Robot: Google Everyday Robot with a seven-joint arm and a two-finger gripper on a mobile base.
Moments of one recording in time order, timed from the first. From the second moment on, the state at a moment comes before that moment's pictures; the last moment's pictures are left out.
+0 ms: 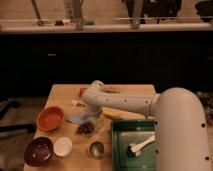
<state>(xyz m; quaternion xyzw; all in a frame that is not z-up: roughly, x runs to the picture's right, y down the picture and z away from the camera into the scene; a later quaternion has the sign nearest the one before) -0.073 0.183 0.873 -0.29 -0.17 -0.36 0.87</state>
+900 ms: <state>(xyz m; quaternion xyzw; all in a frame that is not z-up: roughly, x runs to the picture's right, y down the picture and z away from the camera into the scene) -0.065 0.189 0.878 -0.32 -0.14 -0.39 0.85</state>
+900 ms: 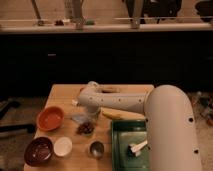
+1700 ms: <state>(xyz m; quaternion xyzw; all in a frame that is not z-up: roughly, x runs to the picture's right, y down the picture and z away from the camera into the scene) -0.043 0.138 0.832 -0.27 -0.18 -0.37 0.87</state>
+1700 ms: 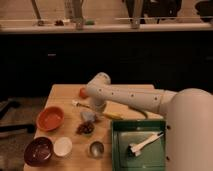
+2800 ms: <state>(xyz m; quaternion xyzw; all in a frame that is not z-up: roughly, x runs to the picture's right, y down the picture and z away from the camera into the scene) -0.045 0.111 0.797 -0.23 -0.22 -0.37 0.88</state>
